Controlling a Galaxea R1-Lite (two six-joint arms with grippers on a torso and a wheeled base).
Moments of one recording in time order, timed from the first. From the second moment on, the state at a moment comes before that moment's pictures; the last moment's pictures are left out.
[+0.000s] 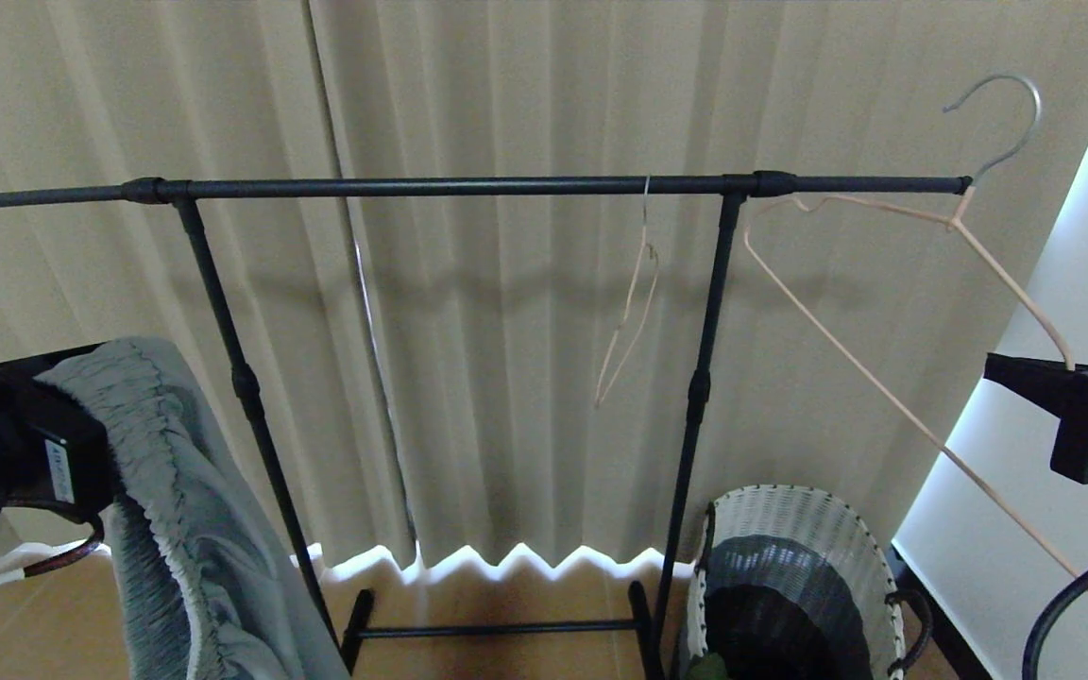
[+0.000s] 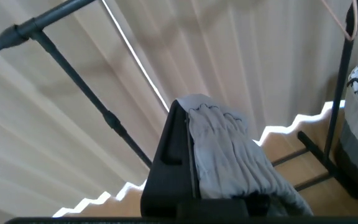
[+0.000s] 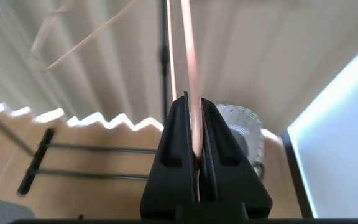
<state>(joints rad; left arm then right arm) -0.37 1.06 -0.66 -0.27 0.19 0.36 0.50 1.13 -0.80 -0.02 -0.40 0.13</state>
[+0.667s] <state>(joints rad) -0.41 1.32 -0.92 -0.27 0.32 0.29 0.60 1.12 -0.64 -0.28 0.12 0.12</state>
